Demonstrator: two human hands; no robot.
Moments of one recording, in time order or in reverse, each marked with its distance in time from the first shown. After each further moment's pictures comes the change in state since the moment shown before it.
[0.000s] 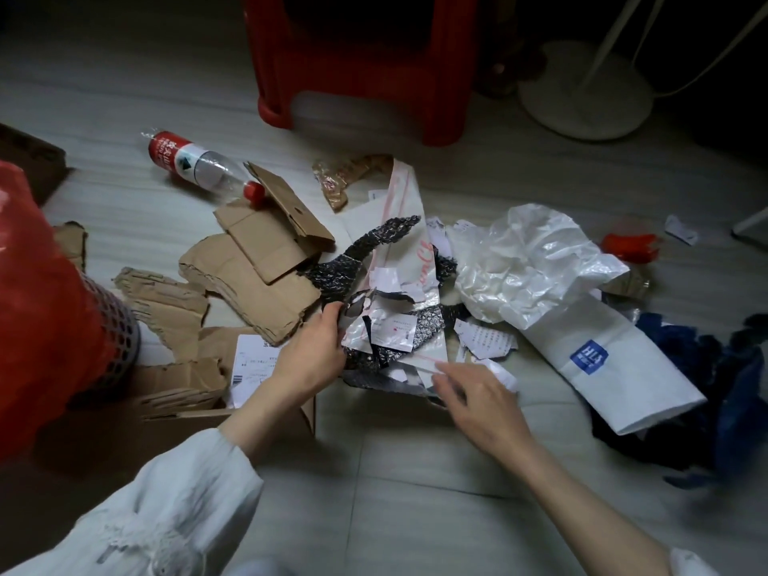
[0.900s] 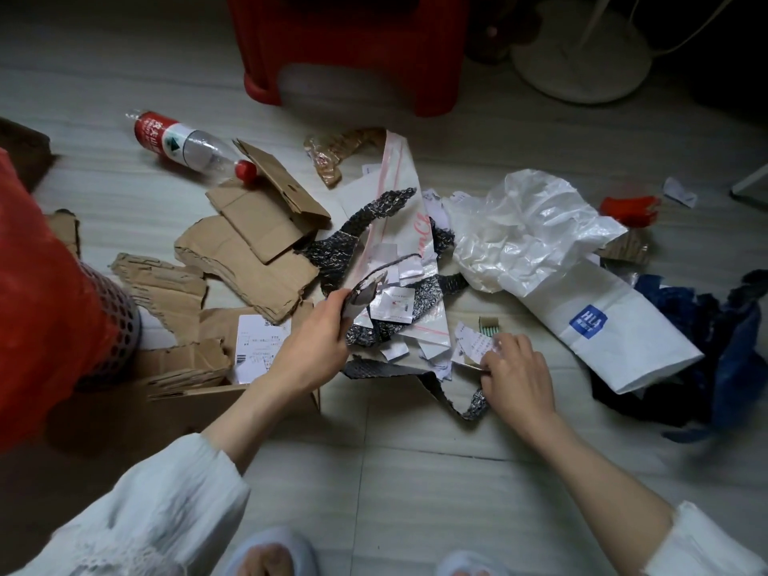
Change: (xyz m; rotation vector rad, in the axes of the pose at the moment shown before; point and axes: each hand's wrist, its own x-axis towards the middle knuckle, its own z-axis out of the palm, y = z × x) left_hand -0.030 0.004 -0.003 -0.083 -0.014 0.105; right_hand -0.007 0.052 0.014 -0.468 0.044 0.128
